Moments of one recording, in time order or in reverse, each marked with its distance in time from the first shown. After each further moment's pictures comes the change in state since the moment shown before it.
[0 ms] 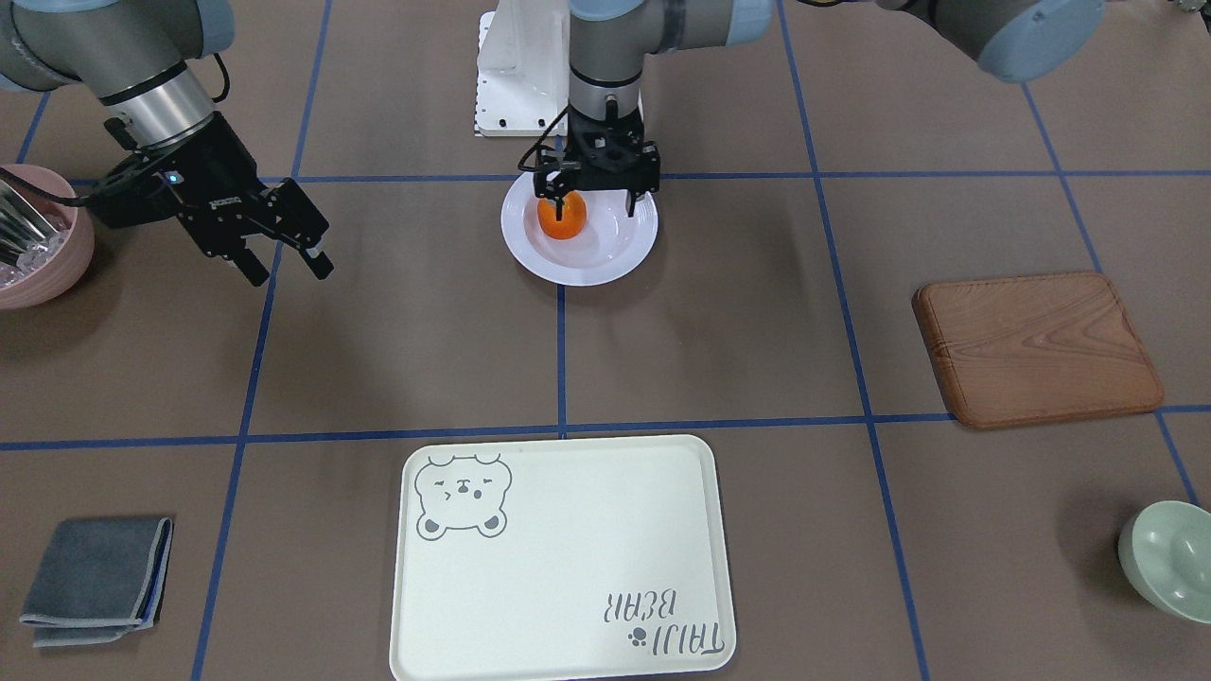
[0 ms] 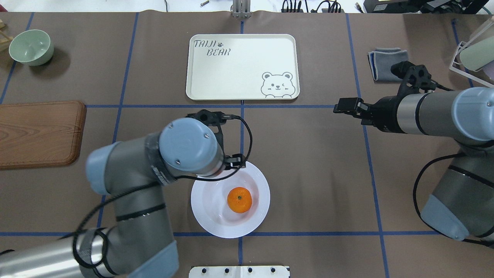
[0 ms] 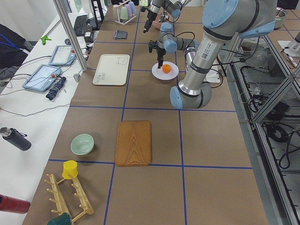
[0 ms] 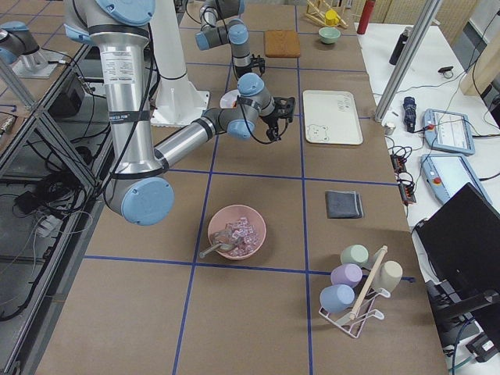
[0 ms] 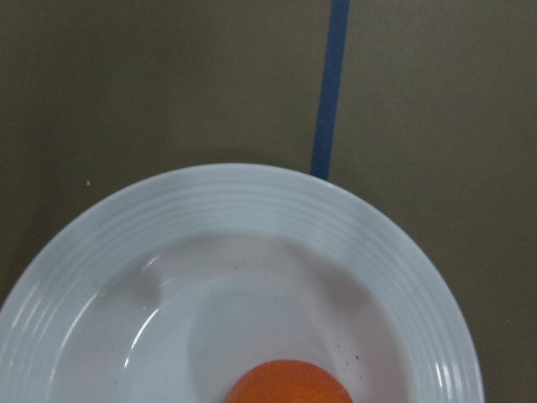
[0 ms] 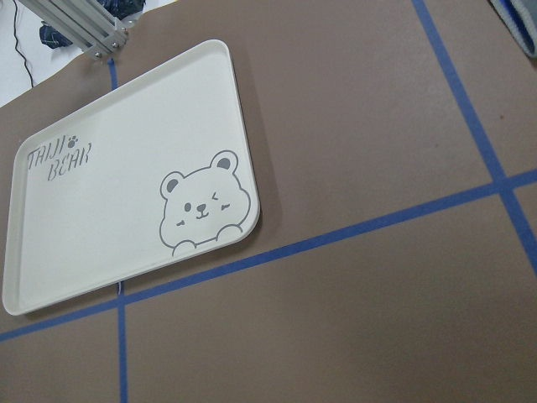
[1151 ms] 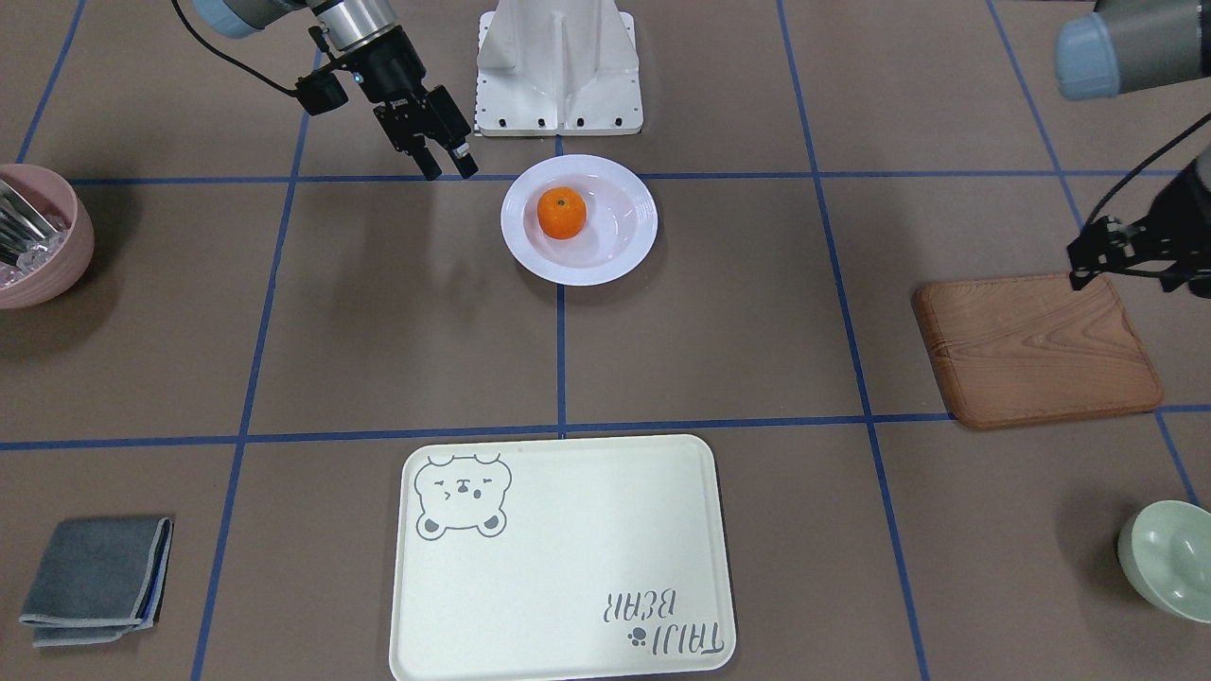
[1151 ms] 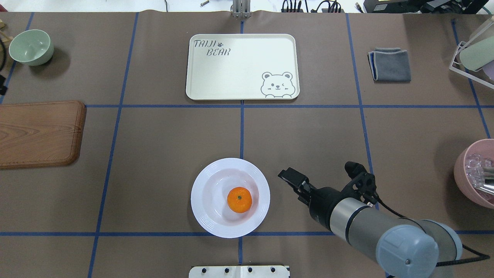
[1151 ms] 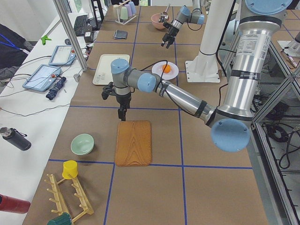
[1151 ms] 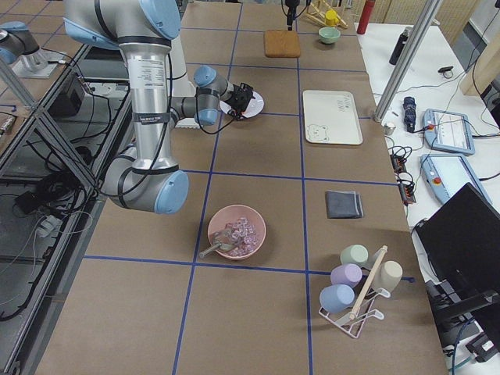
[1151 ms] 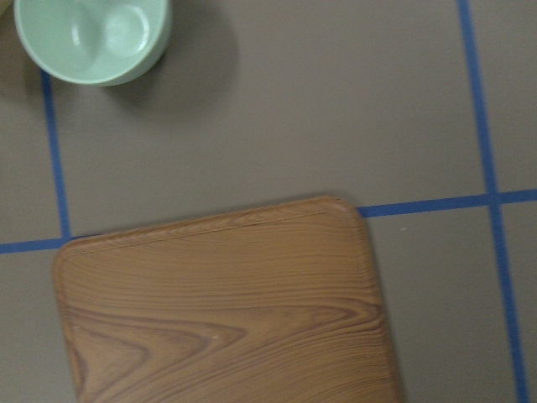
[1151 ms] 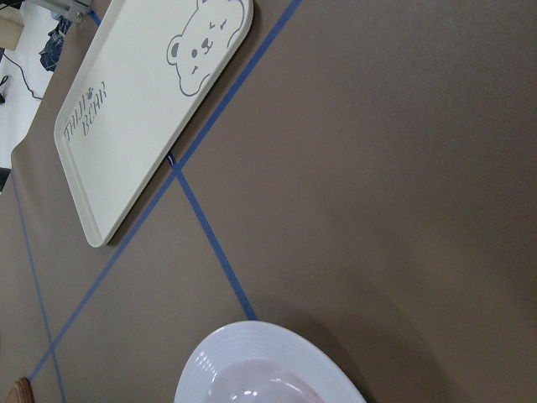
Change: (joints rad) left arm -0.871 0.535 0.043 0.013 -0.448 1.106; right arm -0.541 0.021 0.056 0.043 -0.563 0.611
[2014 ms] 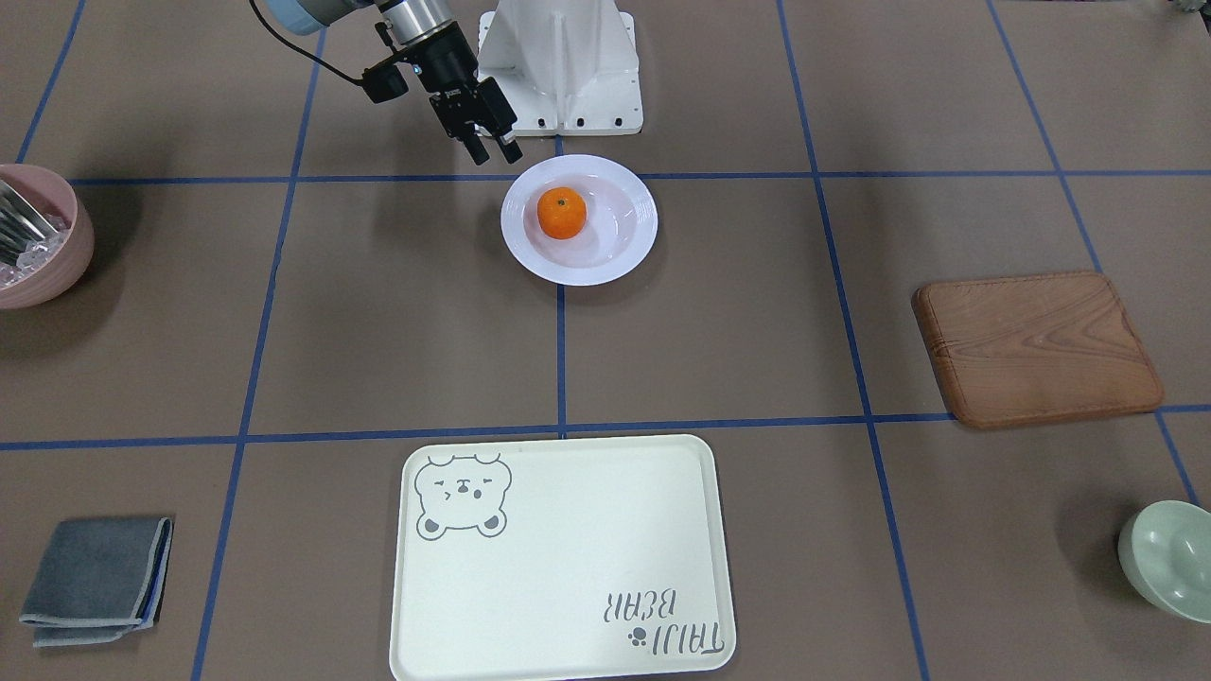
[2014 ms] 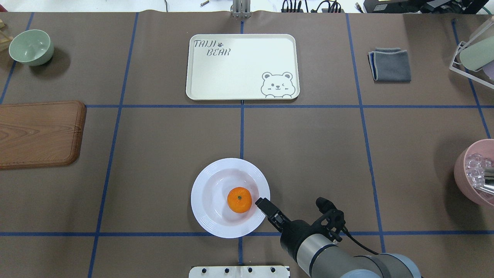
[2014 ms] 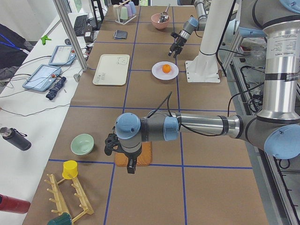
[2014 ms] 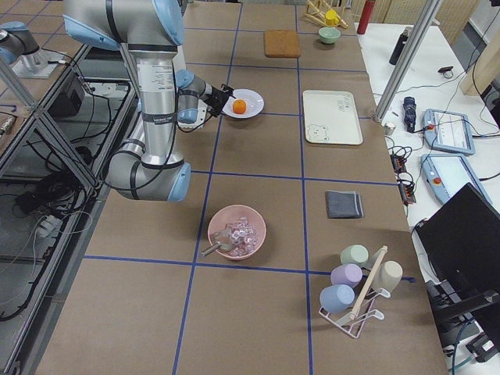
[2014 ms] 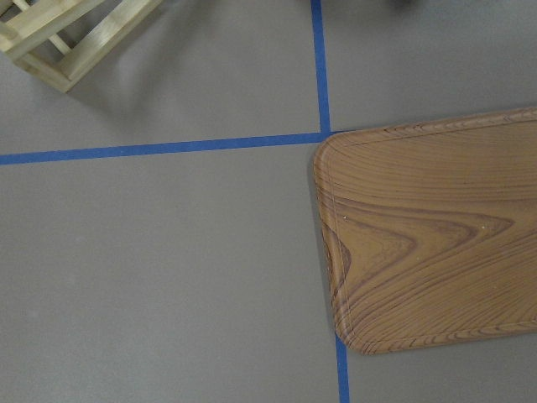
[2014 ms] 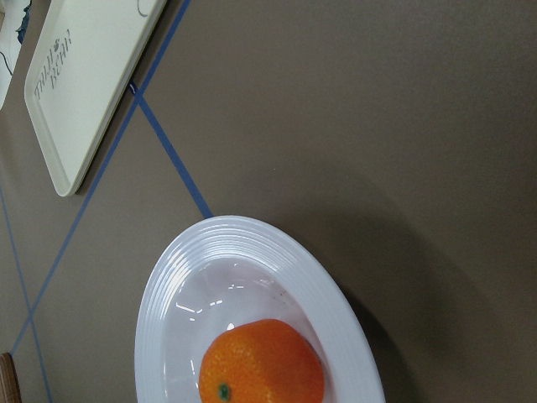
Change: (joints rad) left arm -0.357 0.177 0.158 -0.024 -0.173 0.385; right arm -0.141 0.115 -0.138 0.002 -0.156 0.076
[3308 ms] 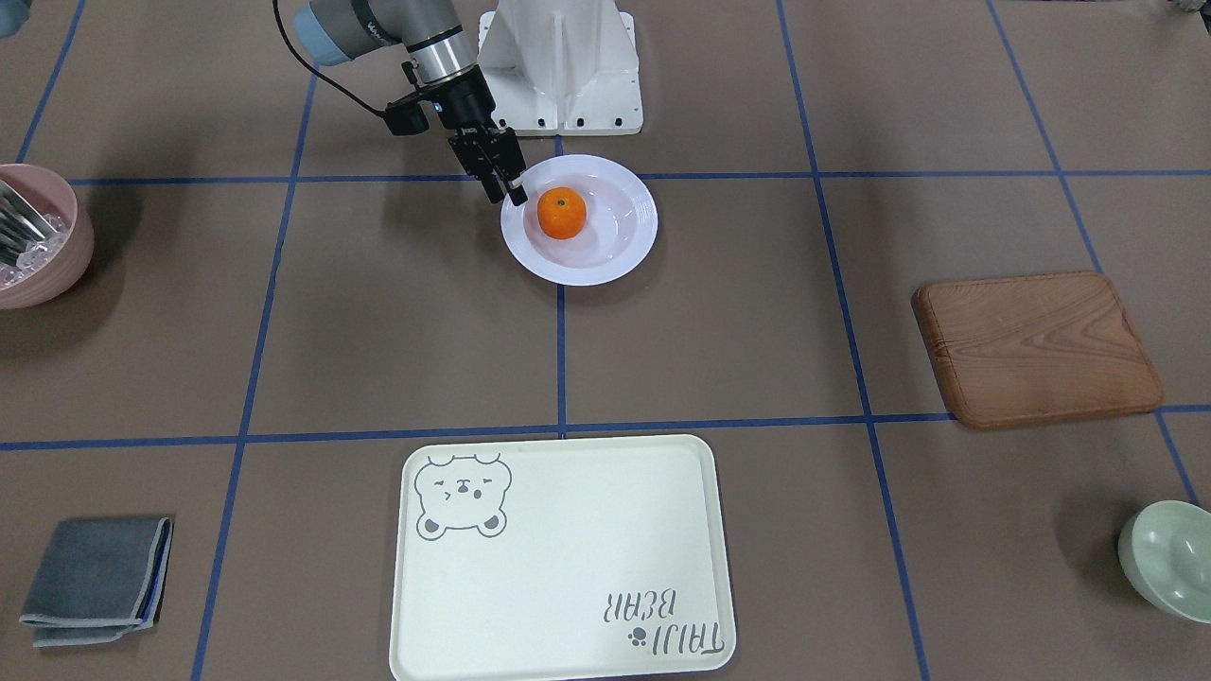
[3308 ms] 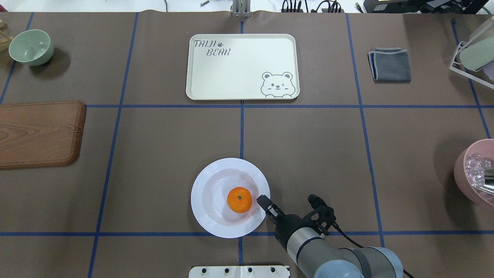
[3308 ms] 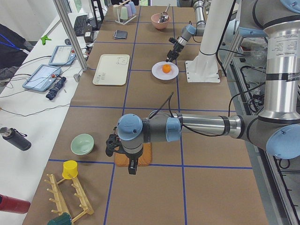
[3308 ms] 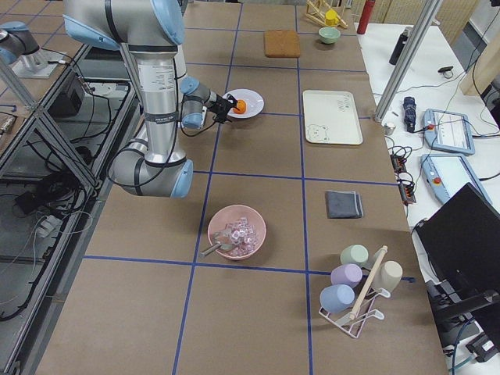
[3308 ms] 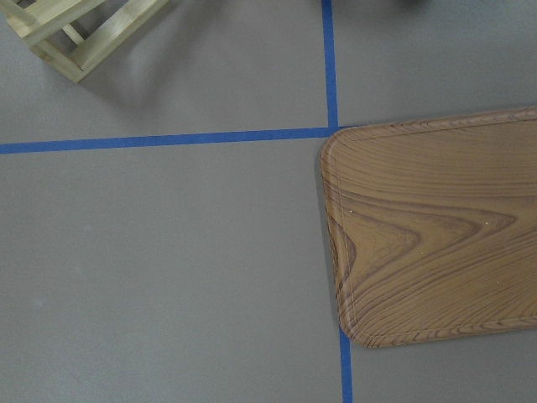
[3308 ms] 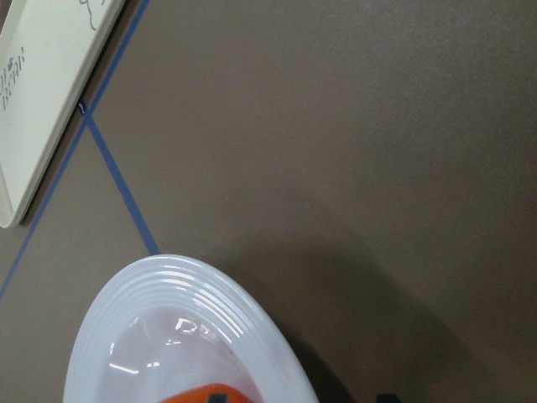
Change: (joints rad) left arm -0.006 0.006 -0.005 -0.002 -0.003 0.000; right arm 0.035 0.052 -0.129 -0.008 -0.001 0.036
